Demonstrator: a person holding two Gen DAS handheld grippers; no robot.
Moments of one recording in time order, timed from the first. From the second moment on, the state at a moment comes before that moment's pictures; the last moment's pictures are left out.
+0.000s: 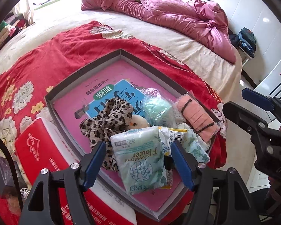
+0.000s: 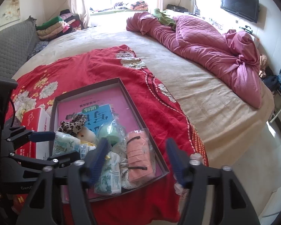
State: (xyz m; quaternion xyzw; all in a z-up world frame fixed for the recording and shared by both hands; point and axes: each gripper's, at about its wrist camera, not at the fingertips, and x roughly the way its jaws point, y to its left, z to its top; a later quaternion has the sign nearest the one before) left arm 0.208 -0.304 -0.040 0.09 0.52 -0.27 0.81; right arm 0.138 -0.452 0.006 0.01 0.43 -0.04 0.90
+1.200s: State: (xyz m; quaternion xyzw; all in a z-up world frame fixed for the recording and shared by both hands) left arm 0.136 -0.137 0.067 0.07 0.43 -0.17 0.88; right arm 0.071 -0.333 0.119 0.01 0.30 0.02 0.95
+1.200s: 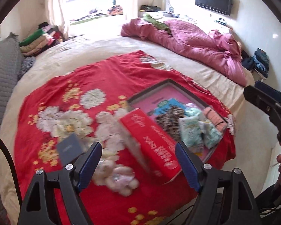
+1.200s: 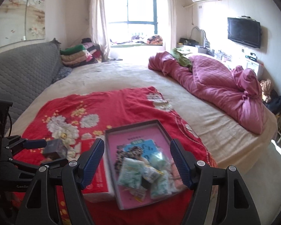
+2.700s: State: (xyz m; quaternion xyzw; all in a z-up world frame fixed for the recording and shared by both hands) left arm 0.157 0.037 -0.070 0.00 0.52 -0.07 0.85; right arm 0.100 -0.110 -0.063 -0.14 0.44 0.17 0.87
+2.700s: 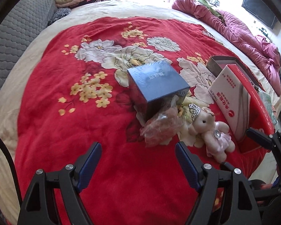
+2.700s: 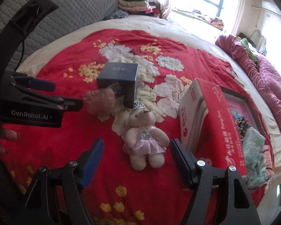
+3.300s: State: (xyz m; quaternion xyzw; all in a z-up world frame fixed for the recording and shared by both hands) left arm 0.196 0.005 -0.110 -0.01 0.54 -0.11 0.83; right arm 0.142 -0.097 -0.117 -0.18 0.45 0.14 0.86
